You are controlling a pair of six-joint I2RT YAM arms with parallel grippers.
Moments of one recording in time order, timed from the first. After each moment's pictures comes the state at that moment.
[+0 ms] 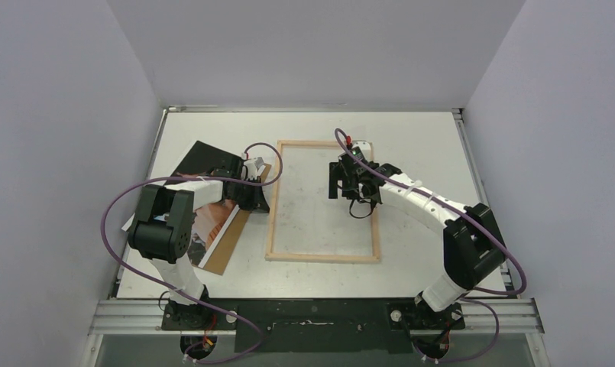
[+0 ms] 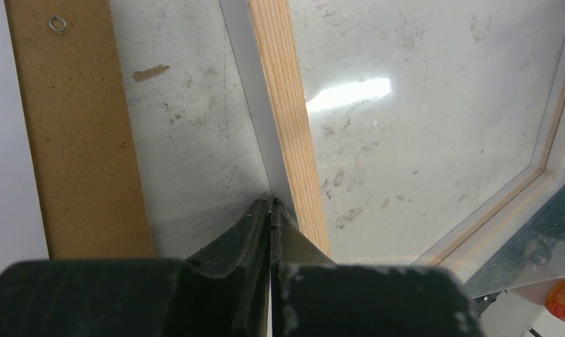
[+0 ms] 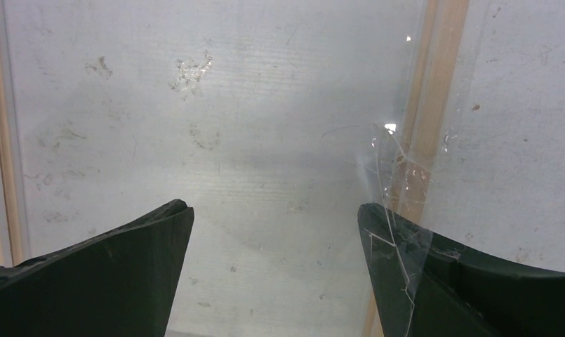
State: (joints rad) left arm -0.23 1.78 0.94 -0.23 0.53 -0.22; right arm 0.61 1.60 1.15 -0.53 0.24 0.49
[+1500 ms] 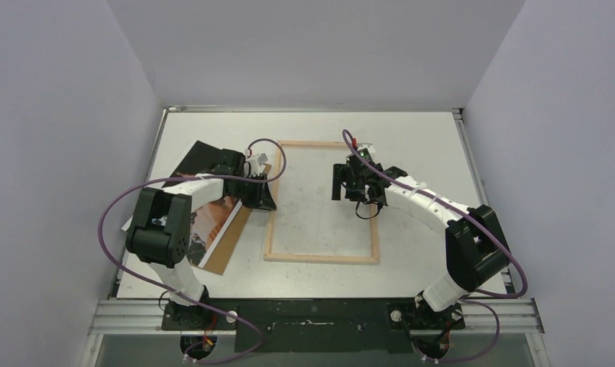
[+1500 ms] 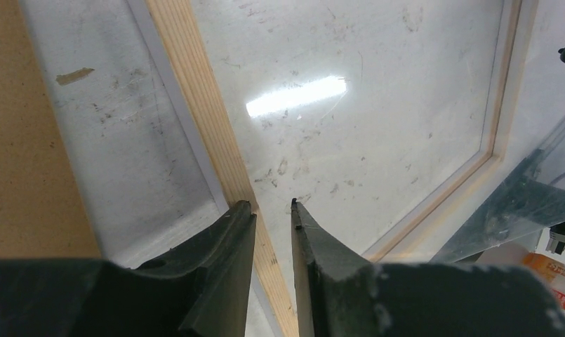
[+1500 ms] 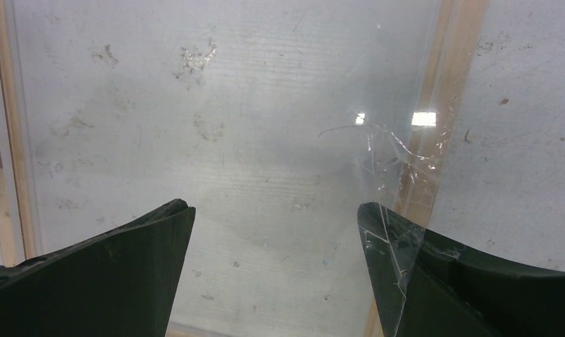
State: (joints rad) left arm -0.24 1.74 0.98 -0.30 0.59 -0.25; right arm 0.56 1.57 1.08 -0.47 0.13 0.49
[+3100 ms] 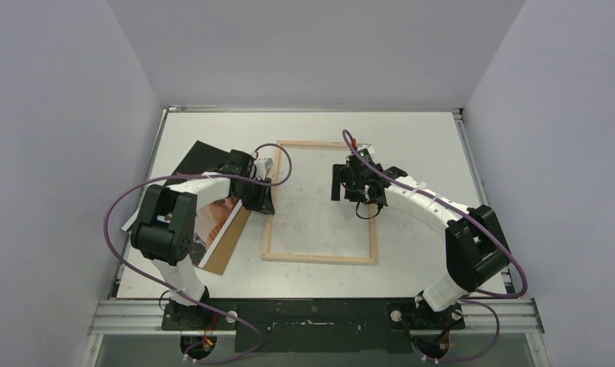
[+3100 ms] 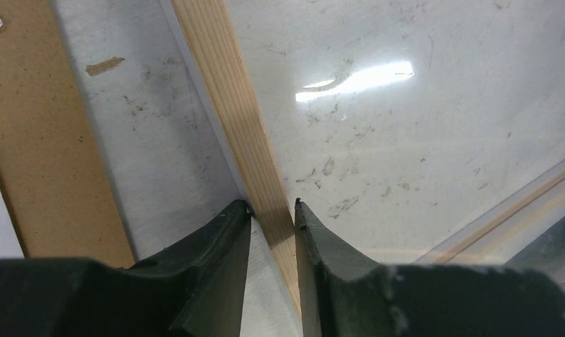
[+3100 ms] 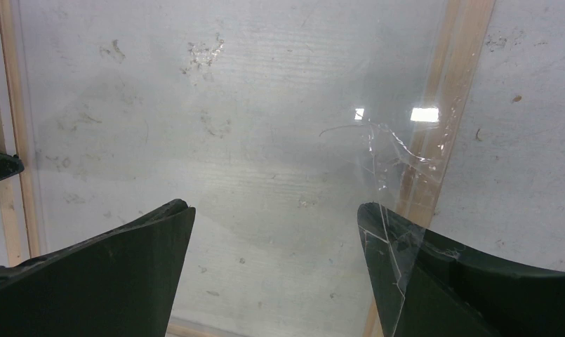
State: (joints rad) left arm -0.30 1.77 1.02 -0.38 0.42 -0.17; right arm 0.56 1.57 1.08 -0.46 0.11 0.49
